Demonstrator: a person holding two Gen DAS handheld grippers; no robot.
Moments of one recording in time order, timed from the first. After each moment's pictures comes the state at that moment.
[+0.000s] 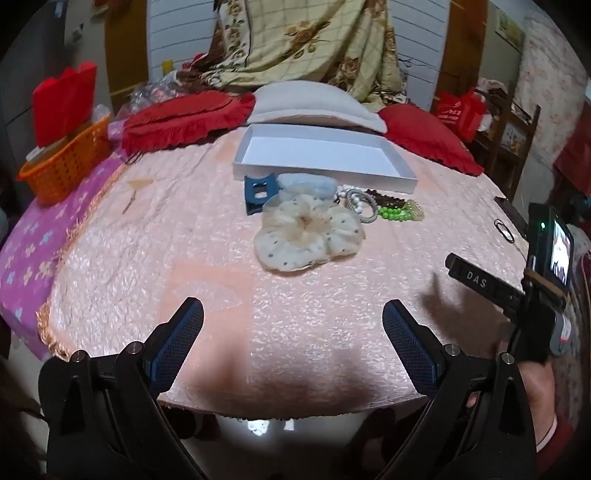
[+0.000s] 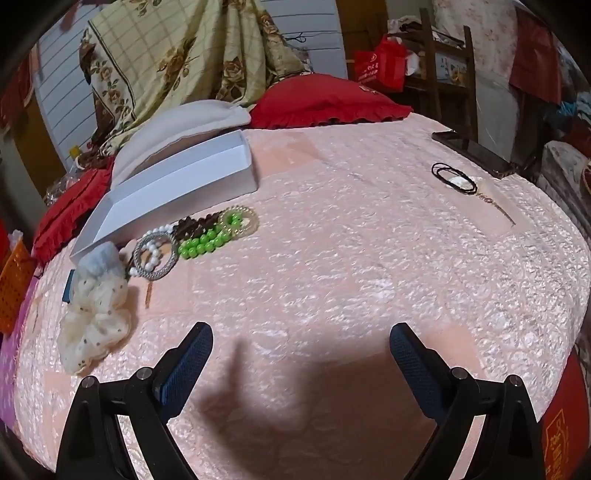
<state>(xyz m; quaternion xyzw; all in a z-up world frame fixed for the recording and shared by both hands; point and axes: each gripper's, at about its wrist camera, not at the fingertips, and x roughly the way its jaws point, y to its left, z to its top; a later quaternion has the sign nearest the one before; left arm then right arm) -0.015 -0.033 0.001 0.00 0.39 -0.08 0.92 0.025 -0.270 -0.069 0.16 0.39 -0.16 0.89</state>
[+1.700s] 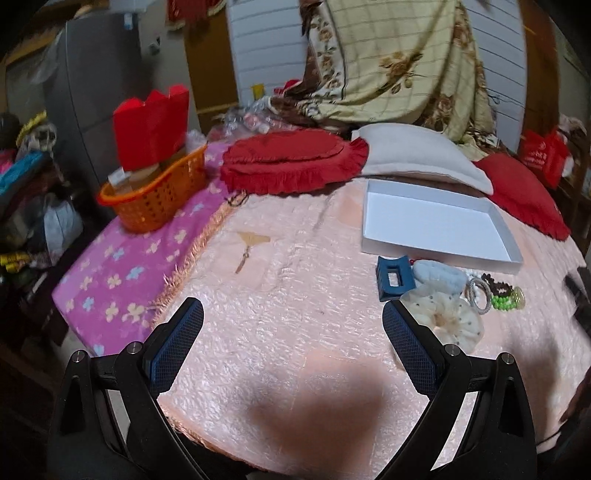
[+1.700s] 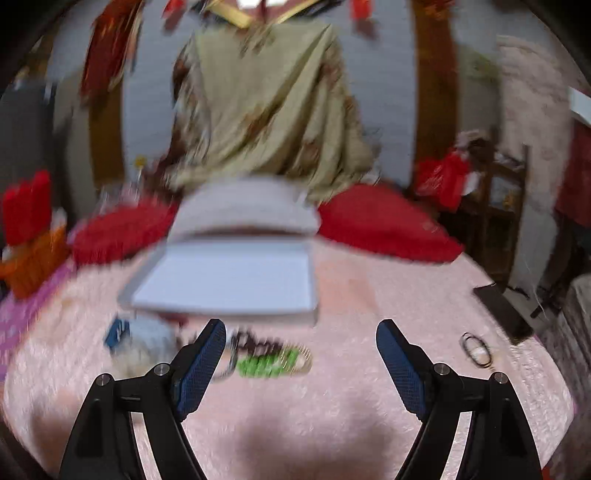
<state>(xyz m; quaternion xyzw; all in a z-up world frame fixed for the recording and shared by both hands) 0.059 0.060 0.048 0.00 0.36 0.09 0.93 0.069 -0.235 0.019 0.01 0.29 -0.08 0.95</state>
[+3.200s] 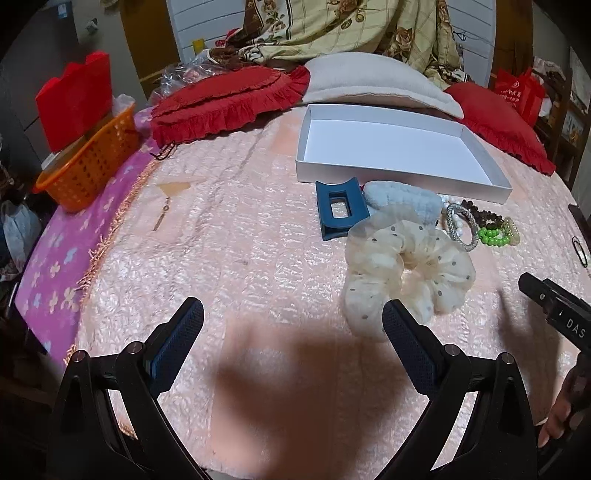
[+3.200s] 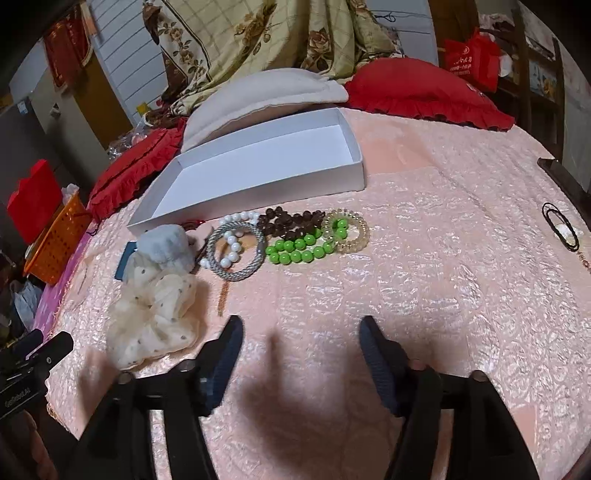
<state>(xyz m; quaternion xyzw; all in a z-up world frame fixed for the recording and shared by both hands) 0.091 0.000 -0.021 0.04 0.45 0.02 0.89 0.082 -0.243 -0.060 0.14 0.43 0.00 0.89</state>
